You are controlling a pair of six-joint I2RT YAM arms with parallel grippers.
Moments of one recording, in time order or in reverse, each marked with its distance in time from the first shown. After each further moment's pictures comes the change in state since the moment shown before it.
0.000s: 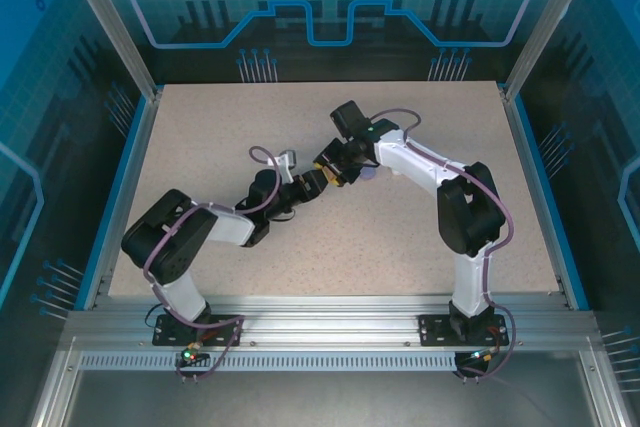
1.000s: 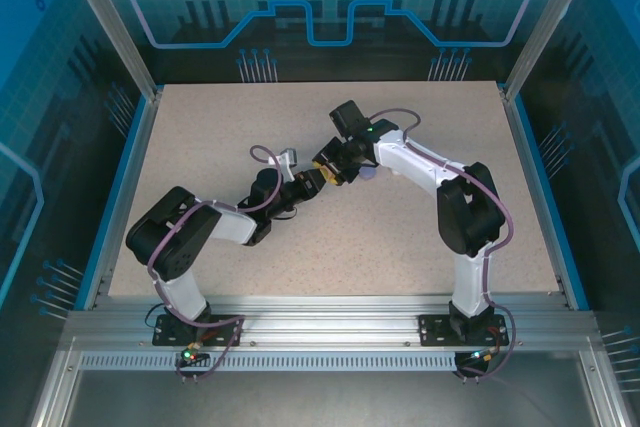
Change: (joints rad) left arm -0.001 0.025 0.012 0.024 -0.011 -0.023; right arm 0.002 -0.002 -0.001 0.022 0.005 0.014
